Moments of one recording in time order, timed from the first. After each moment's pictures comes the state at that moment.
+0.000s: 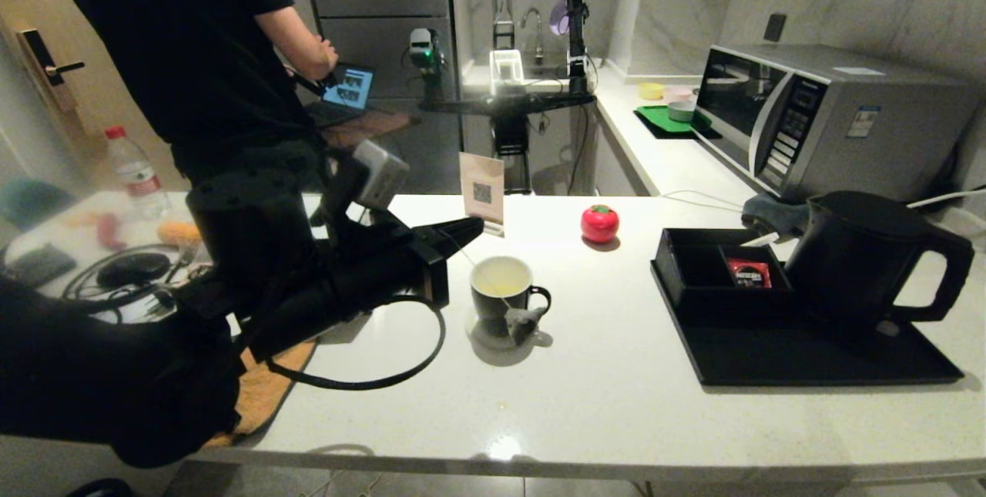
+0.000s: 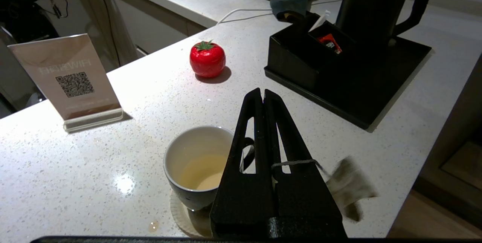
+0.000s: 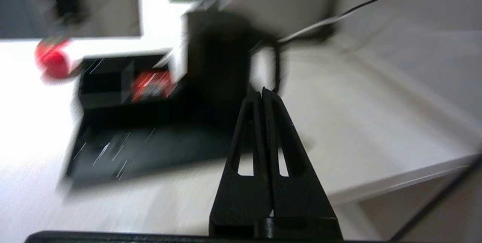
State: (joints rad) left arm -0.53 1.75 -0.68 -1.06 -0.31 -0.01; right arm -0.09 0.60 -0.07 -0.64 -0.28 -0.10
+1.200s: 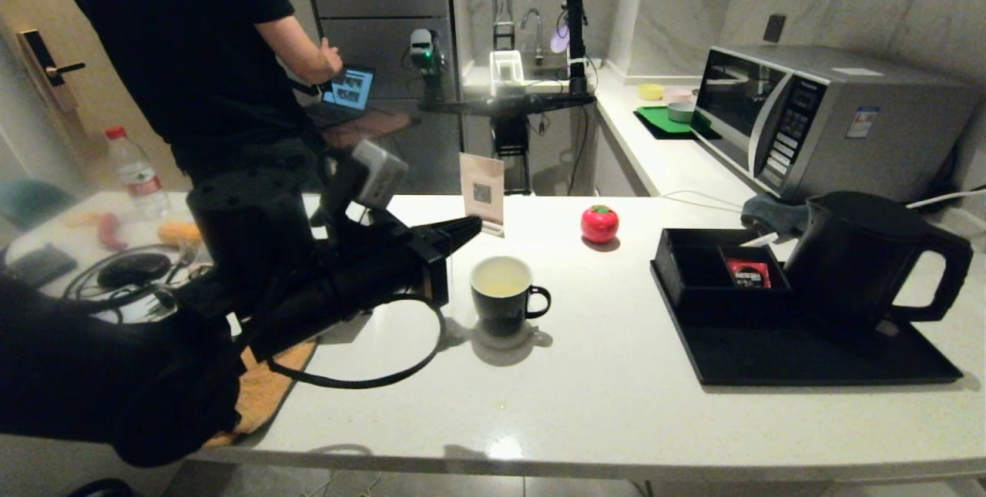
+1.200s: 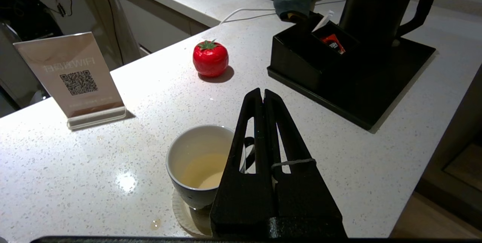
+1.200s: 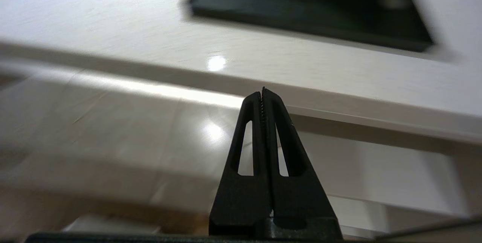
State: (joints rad) left arm -0.53 1.75 -0.68 -1.06 -0.30 -0.01; right arm 0.00 0.18 -0.07 0.11 0.06 -0.11
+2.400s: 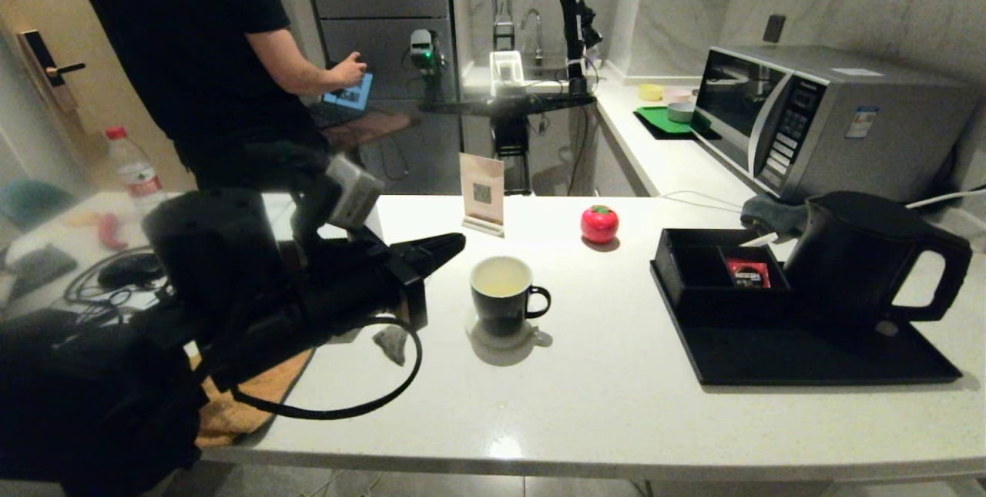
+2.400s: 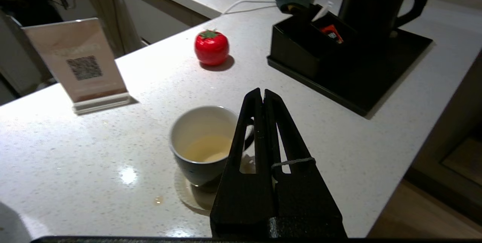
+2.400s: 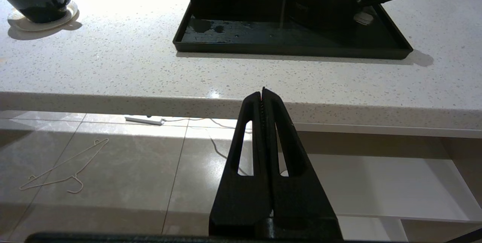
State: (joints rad) left arm -0.51 1.69 -0.58 -1.08 -0.30 -0.01; right arm 0.00 0.00 -0.06 0.16 0.01 -0.01
